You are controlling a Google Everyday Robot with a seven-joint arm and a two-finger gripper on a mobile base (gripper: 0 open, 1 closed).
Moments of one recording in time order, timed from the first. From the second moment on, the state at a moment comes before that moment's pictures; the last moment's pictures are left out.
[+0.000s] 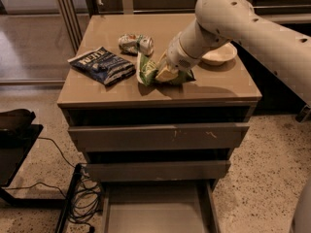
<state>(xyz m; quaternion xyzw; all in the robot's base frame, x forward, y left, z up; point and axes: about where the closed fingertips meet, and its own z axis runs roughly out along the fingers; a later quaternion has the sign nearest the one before) 0.662 -0.025 0.832 -0.66 0.68 0.09 0.30</state>
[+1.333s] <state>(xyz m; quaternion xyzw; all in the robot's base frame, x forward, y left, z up) 0.482 -0.047 0.888 -0.65 0.62 0.11 0.42</state>
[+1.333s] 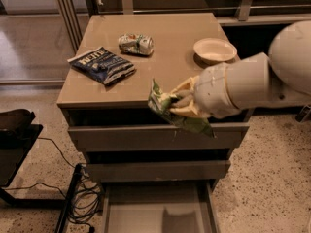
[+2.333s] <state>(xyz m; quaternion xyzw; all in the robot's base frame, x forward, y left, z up) 0.396 -0.076 0.750 -0.58 0.70 0.14 0.38</state>
